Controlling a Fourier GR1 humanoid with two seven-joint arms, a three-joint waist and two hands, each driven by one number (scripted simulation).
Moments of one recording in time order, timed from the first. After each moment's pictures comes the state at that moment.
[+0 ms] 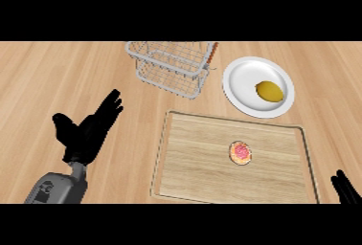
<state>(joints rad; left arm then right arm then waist) -0.17 0.26 -0.21 -1.49 0.27 0.09 0.19 0.67 -0.43 0.36 -2.26 0.80 -0.50 0.23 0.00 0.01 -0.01</state>
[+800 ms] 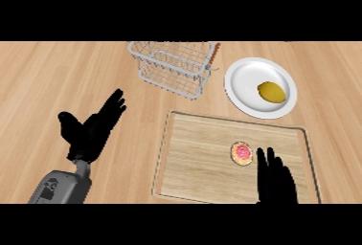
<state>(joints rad) -0.18 0.23 -0.20 -1.46 0.25 0.07 0.18 0.29 -0.04 0.73 -2.14 1.43 -0.02 0.95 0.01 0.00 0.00</state>
